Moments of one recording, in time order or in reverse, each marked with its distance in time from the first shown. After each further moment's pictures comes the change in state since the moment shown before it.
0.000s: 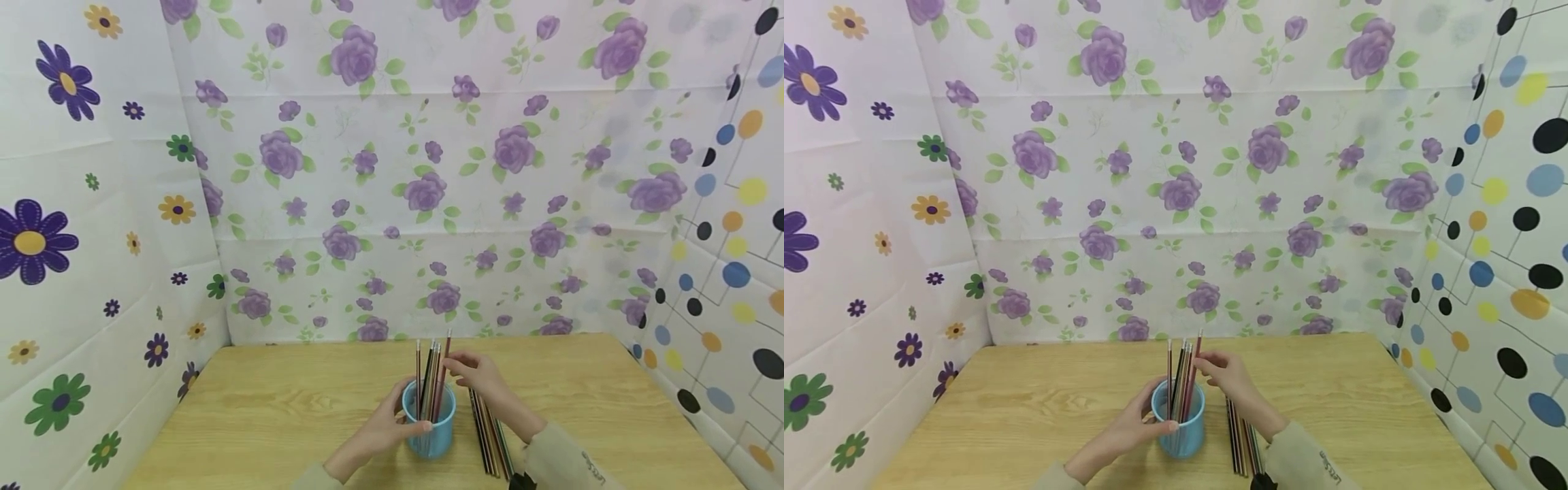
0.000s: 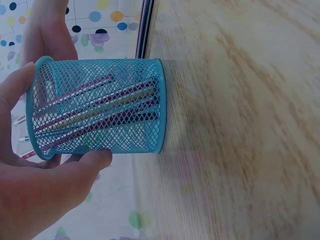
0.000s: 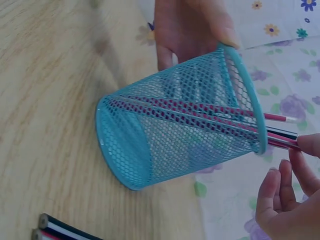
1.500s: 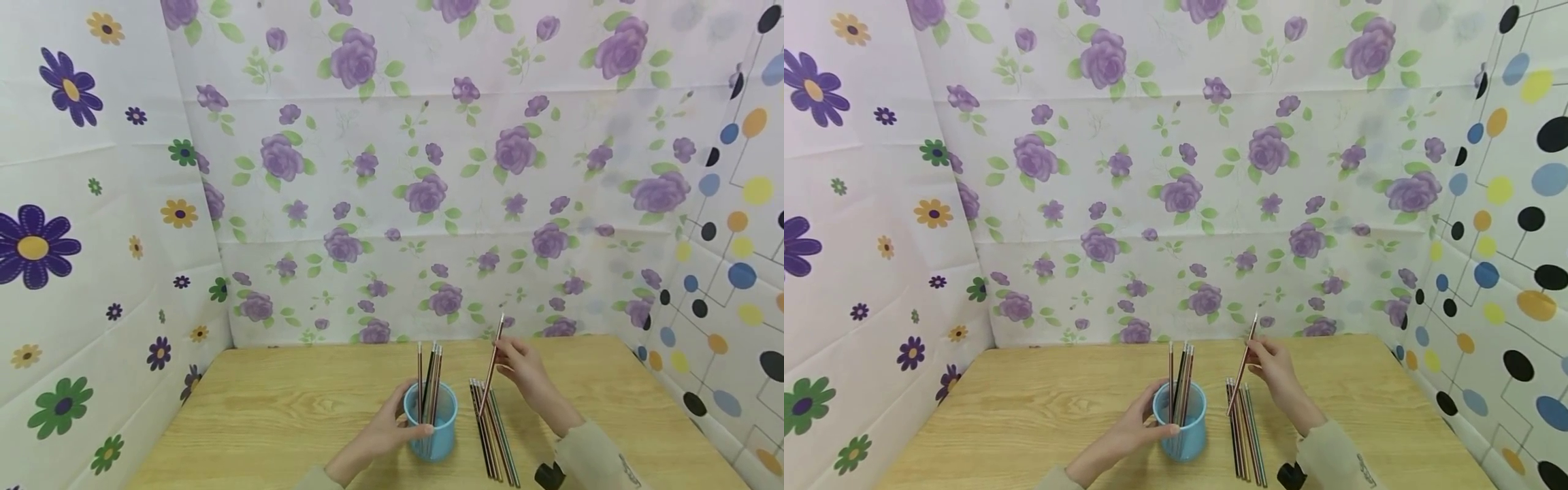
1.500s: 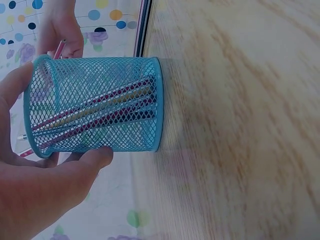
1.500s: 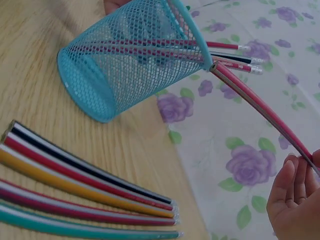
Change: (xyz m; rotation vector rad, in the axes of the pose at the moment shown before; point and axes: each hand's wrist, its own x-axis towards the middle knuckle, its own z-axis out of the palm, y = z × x) left_hand 0.000 0.000 -0.001 0.007 -0.012 -0.010; right_hand 0.010 0.008 -0.070 0.300 0.122 0.037
